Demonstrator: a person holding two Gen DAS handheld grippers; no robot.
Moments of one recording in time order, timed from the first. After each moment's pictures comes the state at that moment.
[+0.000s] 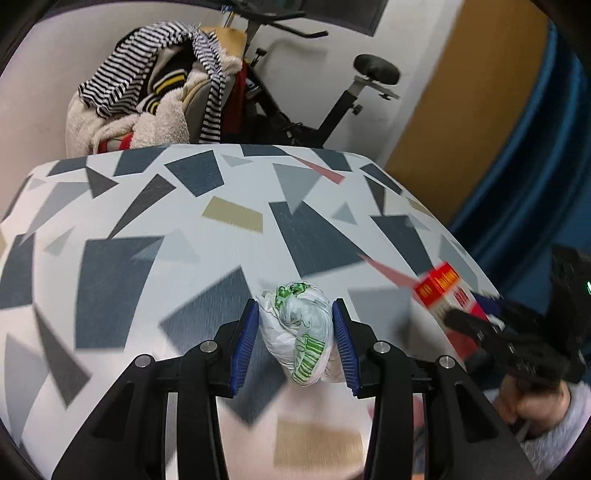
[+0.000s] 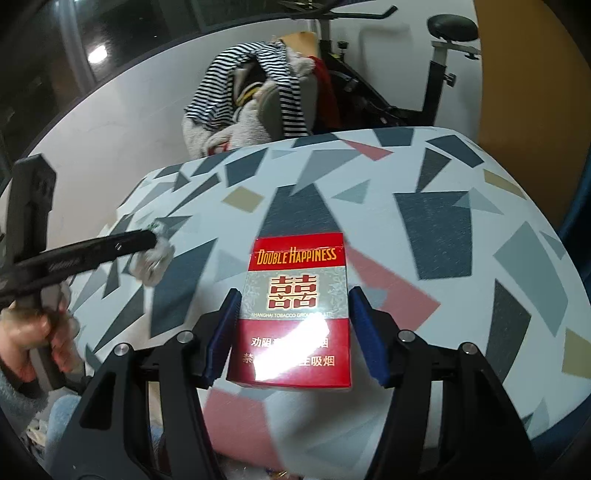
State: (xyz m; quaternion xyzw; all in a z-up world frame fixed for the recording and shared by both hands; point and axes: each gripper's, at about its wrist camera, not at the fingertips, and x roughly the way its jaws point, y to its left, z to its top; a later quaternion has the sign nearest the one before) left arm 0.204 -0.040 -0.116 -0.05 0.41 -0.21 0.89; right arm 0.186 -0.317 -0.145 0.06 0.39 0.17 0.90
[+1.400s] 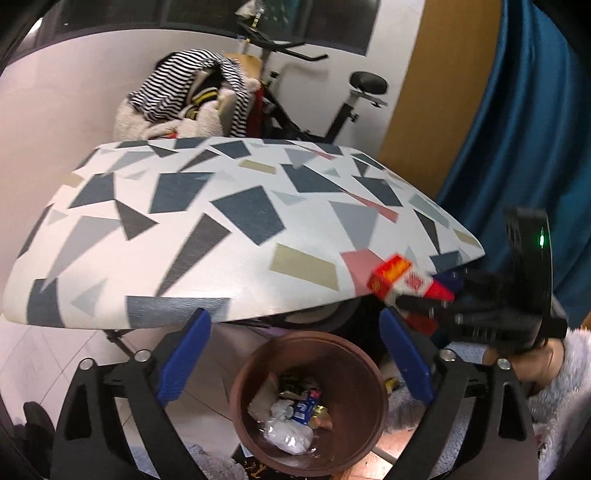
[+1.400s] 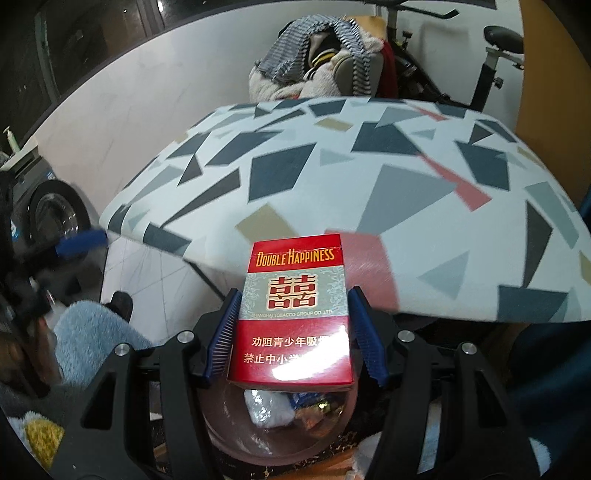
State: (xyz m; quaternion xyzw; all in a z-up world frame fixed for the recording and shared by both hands) left arm -0.022 0.005 -0.123 -0.04 0.36 -0.16 0.92; right arm 0.033 -0.253 -0.172 0.00 0.43 0.24 0.87
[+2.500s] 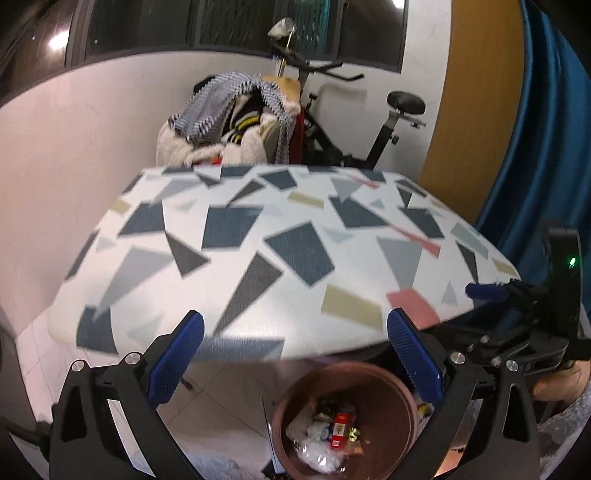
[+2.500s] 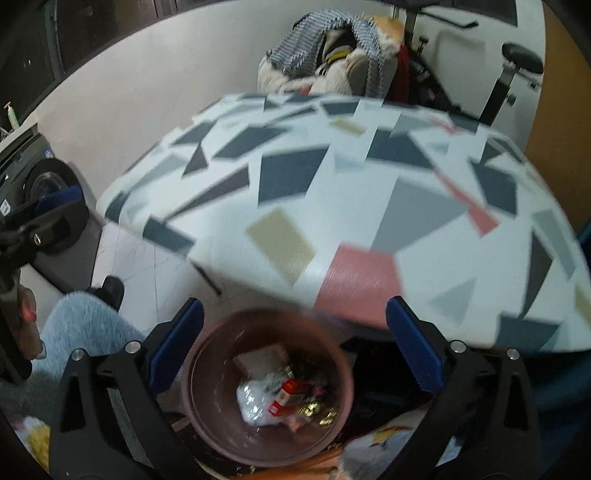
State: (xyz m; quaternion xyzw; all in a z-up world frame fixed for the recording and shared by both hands) left arm -0.007 0.019 -0.081 -0.02 0.33 -0.08 0.94; right arm 0.044 -0.231 -0.148 -0.04 0.41 0.24 0.88
